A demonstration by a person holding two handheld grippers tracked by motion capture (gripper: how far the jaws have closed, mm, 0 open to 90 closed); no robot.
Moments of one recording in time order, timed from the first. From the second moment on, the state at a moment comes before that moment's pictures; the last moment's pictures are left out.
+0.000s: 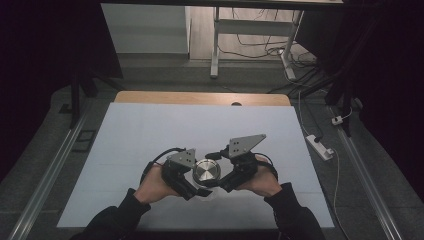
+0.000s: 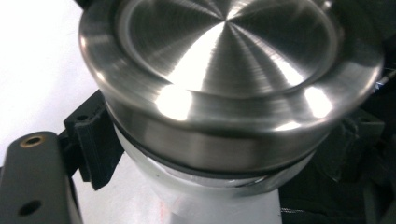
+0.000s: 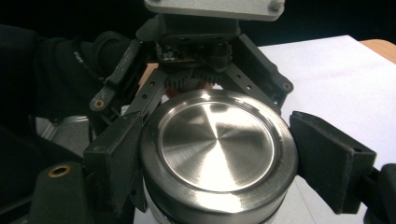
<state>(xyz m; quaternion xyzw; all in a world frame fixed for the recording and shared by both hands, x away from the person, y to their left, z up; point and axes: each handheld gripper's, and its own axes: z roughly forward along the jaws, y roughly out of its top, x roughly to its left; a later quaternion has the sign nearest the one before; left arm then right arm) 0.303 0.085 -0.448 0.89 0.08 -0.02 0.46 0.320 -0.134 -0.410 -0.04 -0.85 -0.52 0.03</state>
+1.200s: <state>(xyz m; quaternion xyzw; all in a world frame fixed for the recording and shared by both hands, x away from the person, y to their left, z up) 0.305 0.086 -0.446 0.89 0.14 0.01 0.44 0.315 -0.127 -0.409 -0.15 -0.84 -0.52 -0.01</state>
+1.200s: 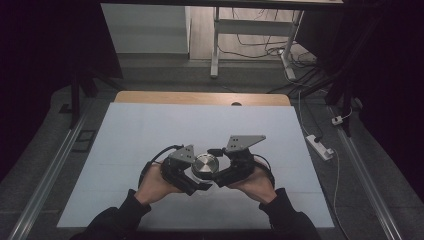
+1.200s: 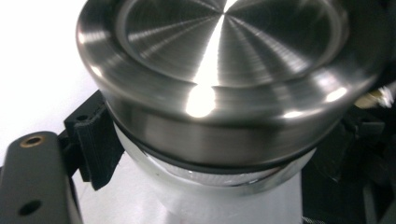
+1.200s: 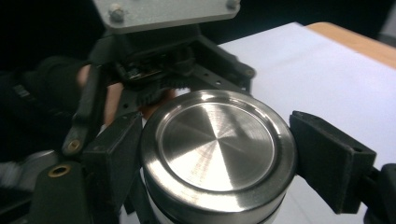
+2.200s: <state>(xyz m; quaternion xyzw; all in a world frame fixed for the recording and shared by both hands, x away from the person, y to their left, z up) 0.308 0.085 -0.453 0.87 0.21 0.05 0.44 0.310 -0.120 -0.407 -0.18 -0.85 -0.49 -0.08</state>
